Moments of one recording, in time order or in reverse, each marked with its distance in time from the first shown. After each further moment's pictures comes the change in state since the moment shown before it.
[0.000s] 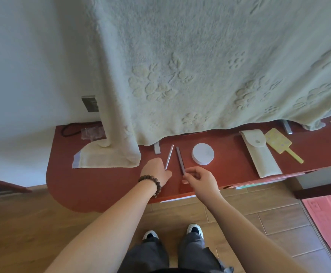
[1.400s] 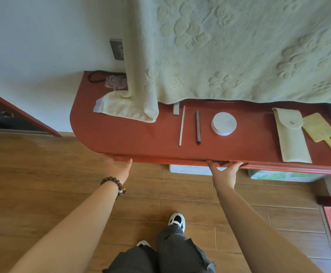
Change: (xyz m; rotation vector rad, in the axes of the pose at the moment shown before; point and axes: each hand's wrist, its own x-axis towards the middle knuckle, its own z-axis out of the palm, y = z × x) left_hand -0.092 -0.145 0.053 -0.529 0.239 -0.733; right_hand 0.011 0.115 0.006 0.041 0.217 0.243
